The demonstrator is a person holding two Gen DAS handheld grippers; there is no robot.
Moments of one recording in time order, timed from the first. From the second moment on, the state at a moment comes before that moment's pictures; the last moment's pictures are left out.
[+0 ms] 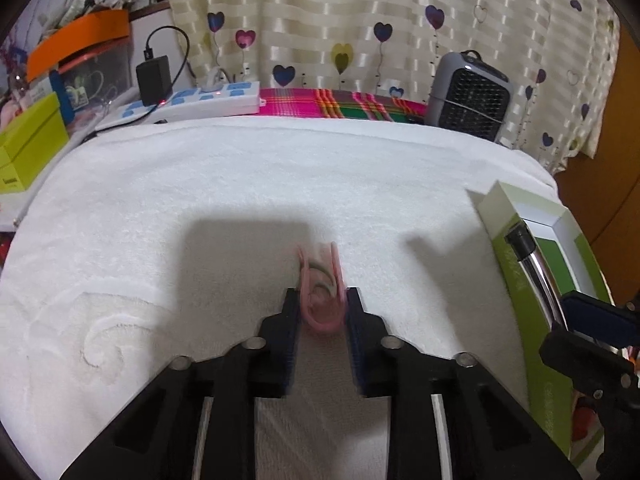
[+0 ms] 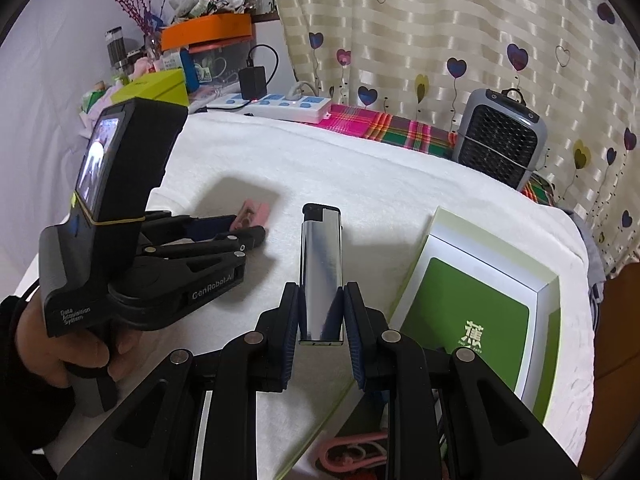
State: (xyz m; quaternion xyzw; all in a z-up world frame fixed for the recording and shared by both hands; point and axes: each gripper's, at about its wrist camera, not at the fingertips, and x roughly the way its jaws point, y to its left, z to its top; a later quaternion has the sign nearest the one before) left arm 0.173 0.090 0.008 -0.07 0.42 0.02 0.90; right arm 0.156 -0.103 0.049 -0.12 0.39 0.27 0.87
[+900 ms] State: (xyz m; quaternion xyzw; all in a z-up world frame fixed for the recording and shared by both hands) left arm 0.075 0.060 0.060 -0.08 0.35 -0.03 0.93; right arm 0.105 -0.130 0.064 -0.08 0.36 0.29 0.88
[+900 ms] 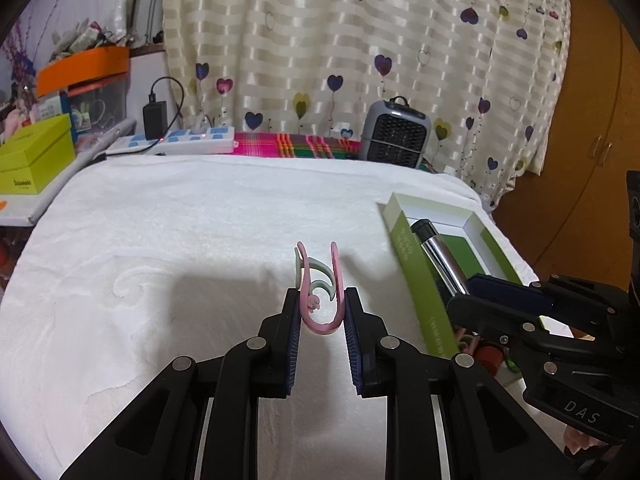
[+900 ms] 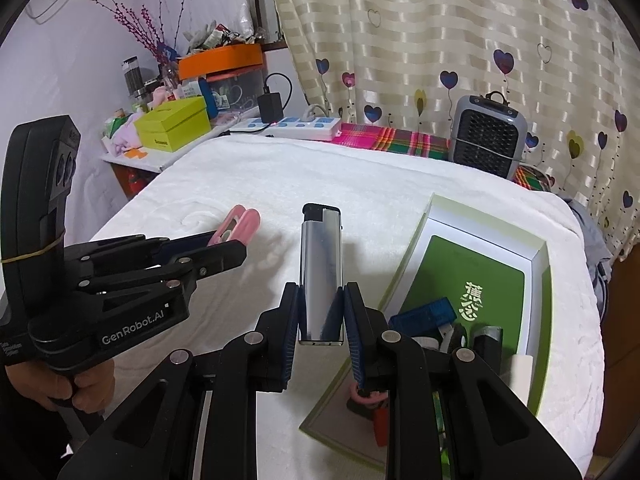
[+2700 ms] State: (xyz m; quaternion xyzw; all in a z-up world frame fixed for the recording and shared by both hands) left arm 0.091 -0.057 0.050 -0.03 0.36 -0.14 0.92; right arm 0.101 -0.245 0.053 0.00 0.37 0.21 0.91
